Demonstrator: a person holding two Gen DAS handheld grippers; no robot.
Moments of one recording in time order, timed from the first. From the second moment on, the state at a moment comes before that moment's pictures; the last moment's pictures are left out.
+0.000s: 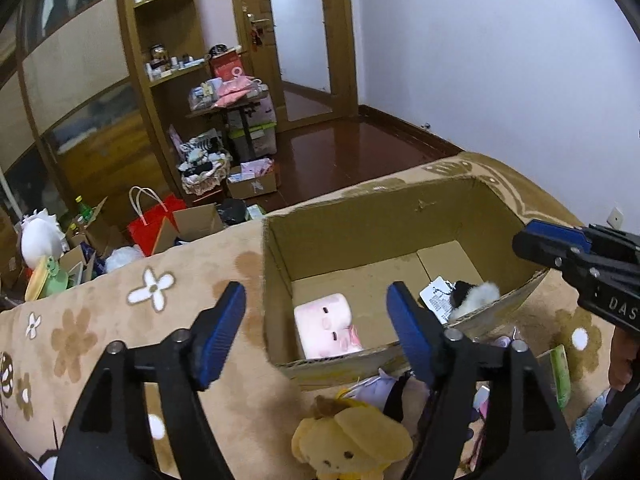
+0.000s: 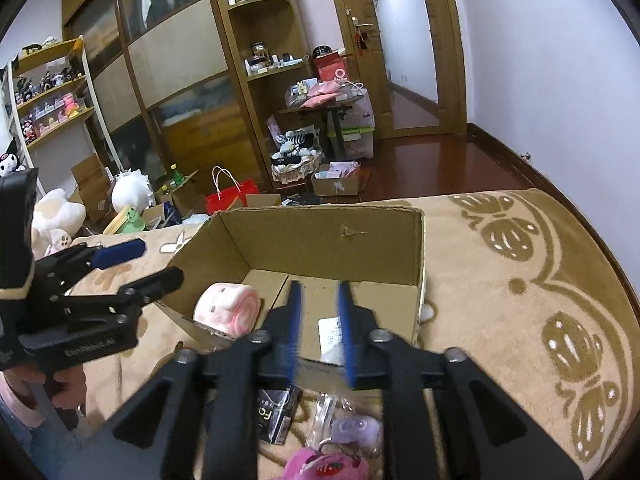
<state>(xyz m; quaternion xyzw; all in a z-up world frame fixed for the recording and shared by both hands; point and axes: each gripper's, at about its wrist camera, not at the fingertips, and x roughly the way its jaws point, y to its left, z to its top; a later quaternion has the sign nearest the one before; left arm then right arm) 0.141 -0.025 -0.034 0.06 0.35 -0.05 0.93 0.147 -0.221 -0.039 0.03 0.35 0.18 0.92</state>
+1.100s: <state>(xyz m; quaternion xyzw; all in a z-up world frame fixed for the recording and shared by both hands) 0.054 -0.018 -0.015 0.04 0.38 -0.04 0.92 0.073 -0.255 -0.017 0.08 0.40 0.11 0.91</state>
